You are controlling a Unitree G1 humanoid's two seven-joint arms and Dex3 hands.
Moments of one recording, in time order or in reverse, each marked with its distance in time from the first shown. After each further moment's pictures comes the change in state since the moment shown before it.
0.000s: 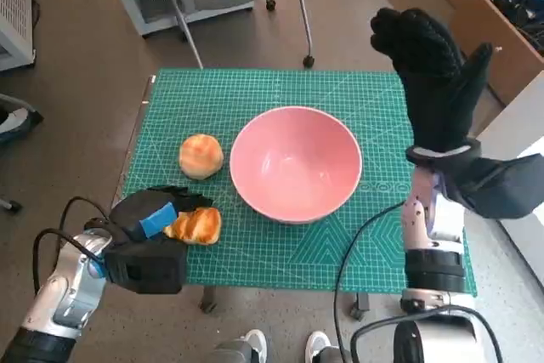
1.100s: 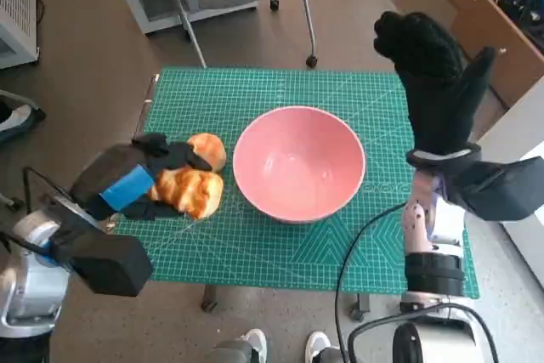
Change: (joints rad) left arm -0.128 -0.020 0.214 -0.265 -0.212 0.006 -0.024; right arm 0.012 0.006 -0.003 -0.002 0.001 0.012 -0.010
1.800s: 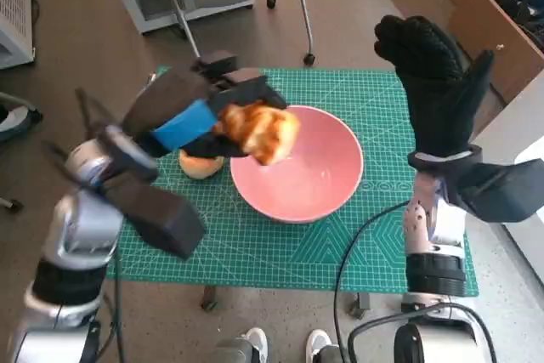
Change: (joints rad) left arm -0.421 -0.189 -0.213 0.219 0.067 -0.060 0.016; right arm 0.022 -0.009 -0.008 -0.009 -0.006 -0.013 0.009
